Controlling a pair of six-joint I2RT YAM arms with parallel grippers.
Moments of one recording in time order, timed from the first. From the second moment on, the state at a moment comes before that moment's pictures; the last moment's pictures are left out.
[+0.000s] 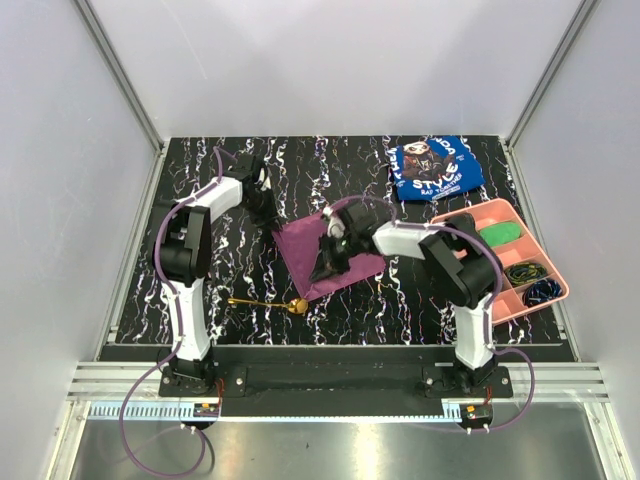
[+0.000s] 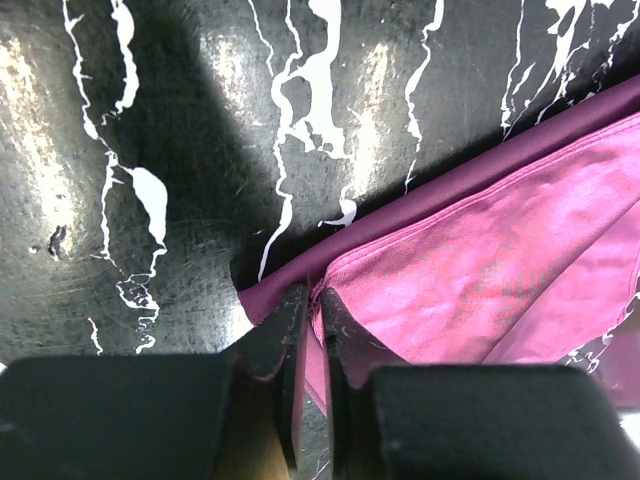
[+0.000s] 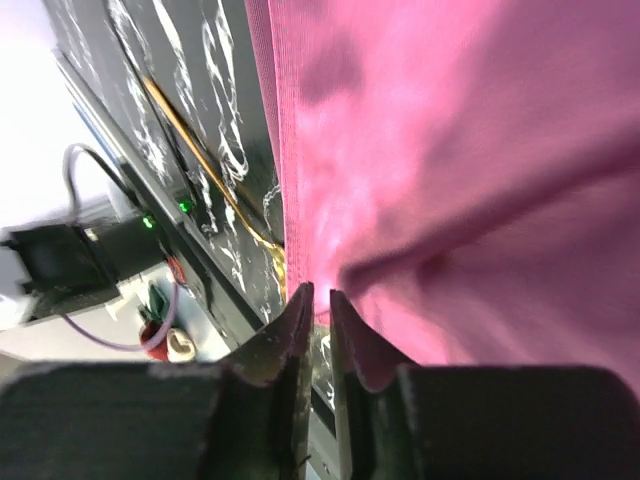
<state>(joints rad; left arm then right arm) -0.21 2.08 1.51 -0.62 0.32 -0.42 0.67 2.01 1.18 -0.13 -0.70 0.66</state>
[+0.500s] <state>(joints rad) -0.21 2.08 1.51 -0.64 0.31 -0.42 0.32 2.19 1.65 -0.22 -0.64 0.58</state>
